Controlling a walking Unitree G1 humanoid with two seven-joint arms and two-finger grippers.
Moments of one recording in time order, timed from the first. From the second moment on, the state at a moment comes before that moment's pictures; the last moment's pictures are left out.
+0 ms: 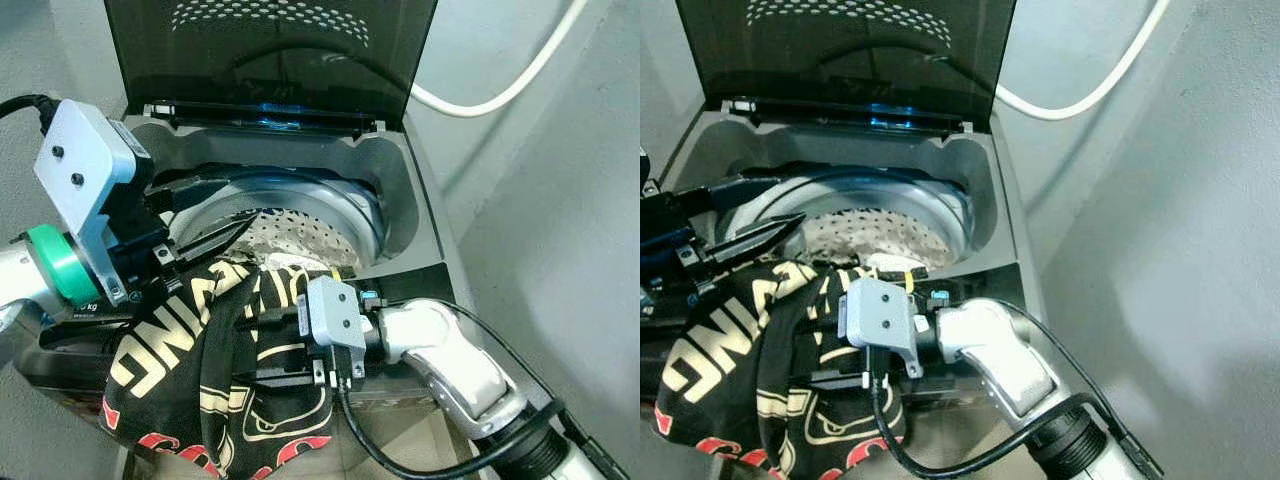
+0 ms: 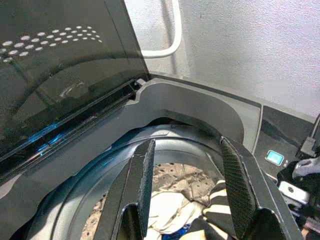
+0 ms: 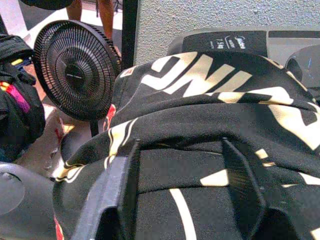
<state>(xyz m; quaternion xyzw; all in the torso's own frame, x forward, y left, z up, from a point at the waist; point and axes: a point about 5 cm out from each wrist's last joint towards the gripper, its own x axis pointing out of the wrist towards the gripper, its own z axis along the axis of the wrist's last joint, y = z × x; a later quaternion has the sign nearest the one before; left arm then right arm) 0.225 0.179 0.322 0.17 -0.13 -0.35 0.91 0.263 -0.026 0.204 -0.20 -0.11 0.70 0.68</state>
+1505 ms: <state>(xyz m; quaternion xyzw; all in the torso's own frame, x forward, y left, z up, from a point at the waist) 0.227 0.177 0.323 0.16 -0.12 -0.35 0.92 0.290 -0.004 0.224 -0.22 -0.19 0.60 0.75</state>
